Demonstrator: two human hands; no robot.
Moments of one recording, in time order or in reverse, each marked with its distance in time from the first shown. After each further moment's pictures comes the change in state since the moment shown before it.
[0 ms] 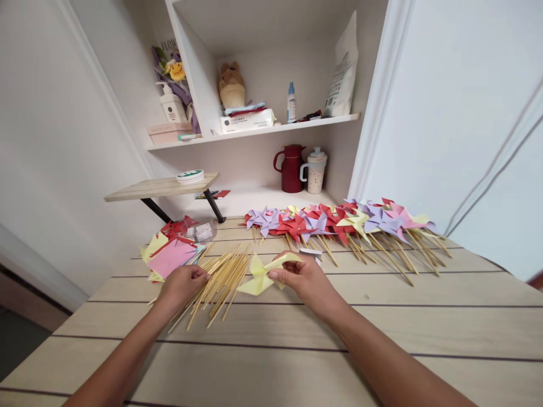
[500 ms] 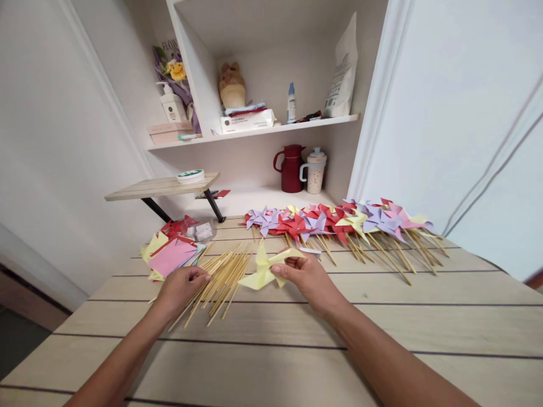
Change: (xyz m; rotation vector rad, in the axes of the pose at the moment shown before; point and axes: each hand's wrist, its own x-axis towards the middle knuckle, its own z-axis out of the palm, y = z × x) left_hand -0.011 -0.003 -0.001 -0.265 0.001 0.099; right_hand 0.003 0.003 0.001 0.218 0.042 0.060
